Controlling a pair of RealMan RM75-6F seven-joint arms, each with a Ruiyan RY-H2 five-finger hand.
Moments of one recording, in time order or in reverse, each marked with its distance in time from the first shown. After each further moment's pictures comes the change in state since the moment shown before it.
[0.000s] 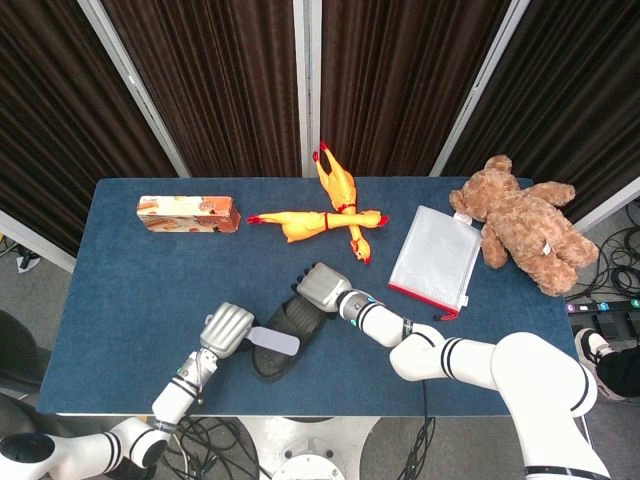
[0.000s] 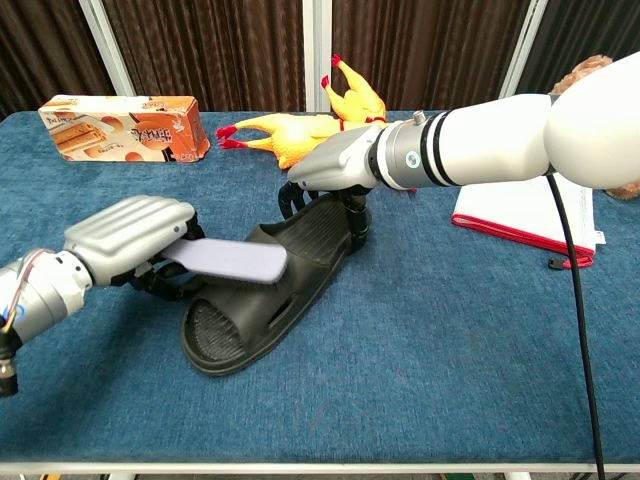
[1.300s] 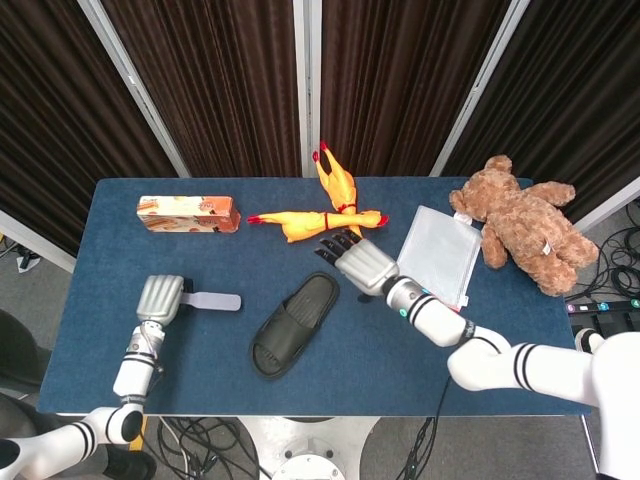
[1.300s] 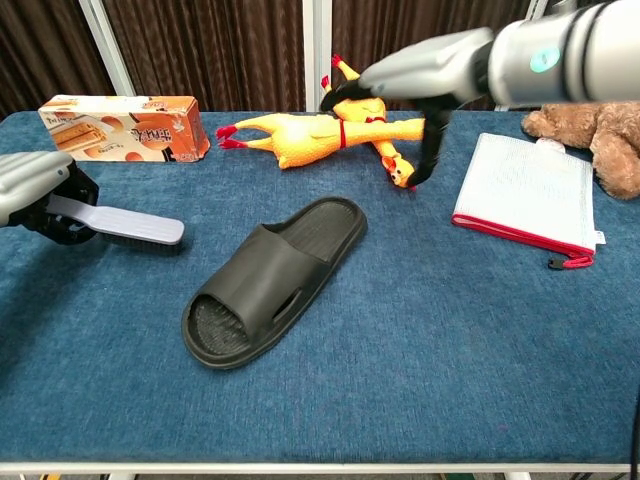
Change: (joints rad) left arm 0.050 0.120 -0.160 0.034 -0.314 -0.081 0.107; right arm -0.142 0.377 0.004 -0.375 -0.052 0.222 0.078
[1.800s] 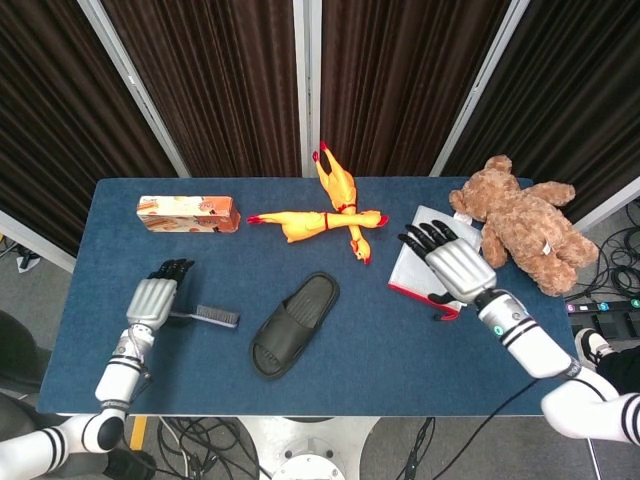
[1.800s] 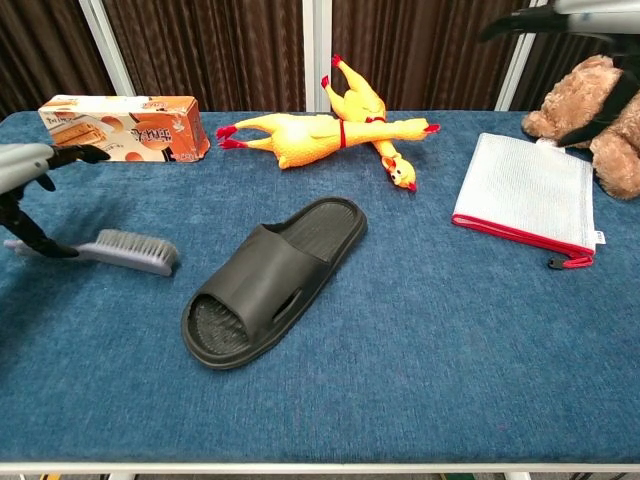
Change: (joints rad) left arm 0.029 0.199 0.010 -0.282 -0.040 -0.025 0.032; right arm -0.330 0.269 -0.069 -0.137 -0.256 0.287 0.225
